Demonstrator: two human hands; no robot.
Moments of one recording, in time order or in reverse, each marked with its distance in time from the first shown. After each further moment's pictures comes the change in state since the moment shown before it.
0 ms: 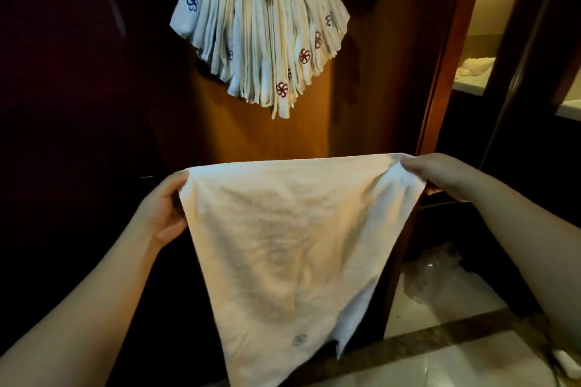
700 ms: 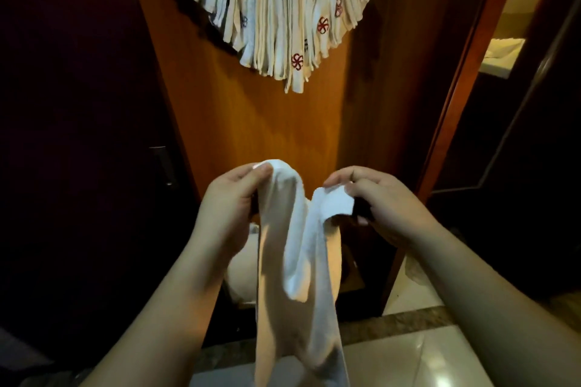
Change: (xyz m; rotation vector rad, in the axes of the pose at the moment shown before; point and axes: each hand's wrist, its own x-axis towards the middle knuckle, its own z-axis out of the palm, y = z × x) left_hand -0.067 -0.036 0.087 0.205 0.096 0.121; right_hand -0.126 -0.067 0.119 0.415 -0.267 -0.249
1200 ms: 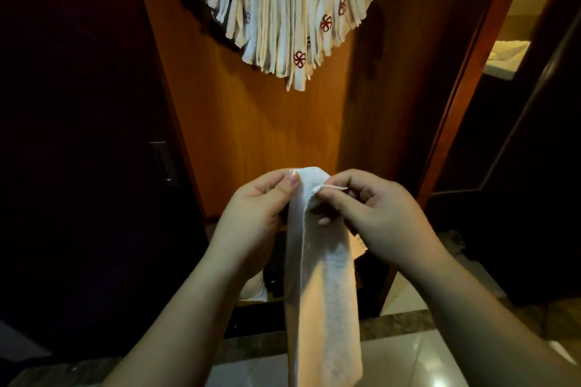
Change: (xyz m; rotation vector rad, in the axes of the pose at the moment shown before) left_hand -0.039 0.011 0.026 -0.035 -0.248 0.050; right_hand -0.034 -0.017 0.017 -0.268 0.054 -0.327
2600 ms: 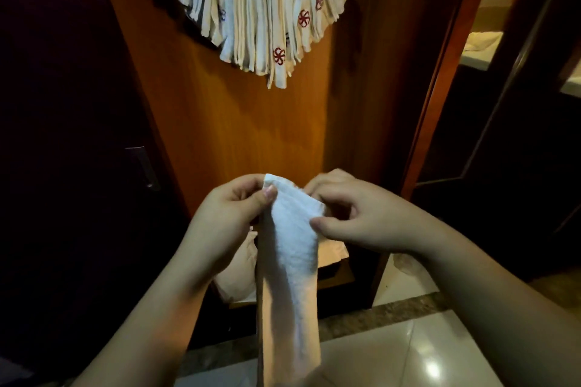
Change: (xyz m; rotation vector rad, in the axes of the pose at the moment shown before) left_hand 0.011 -0.008 -0.019 0.218 0.007 -0.050; right_hand 0.020 0.022 -0.025 -0.364 -0.436 -0.004
